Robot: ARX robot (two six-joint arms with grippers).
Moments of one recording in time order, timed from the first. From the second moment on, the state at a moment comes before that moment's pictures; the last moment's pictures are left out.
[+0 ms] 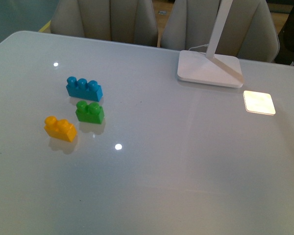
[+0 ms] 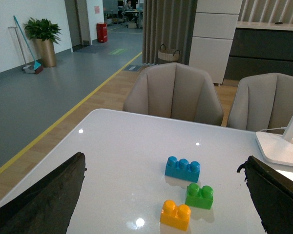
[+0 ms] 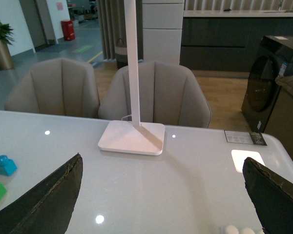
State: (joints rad) left arm 0.00 0.00 0.01 0.00 0.00 -0.01; right arm 0.00 0.01 0.01 0.00 0.00 -0.01
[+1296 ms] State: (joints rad) left arm 0.00 0.00 0.01 0.00 0.00 -0.01; right arm -0.67 2.09 0.49 0.84 -0.28 -0.26
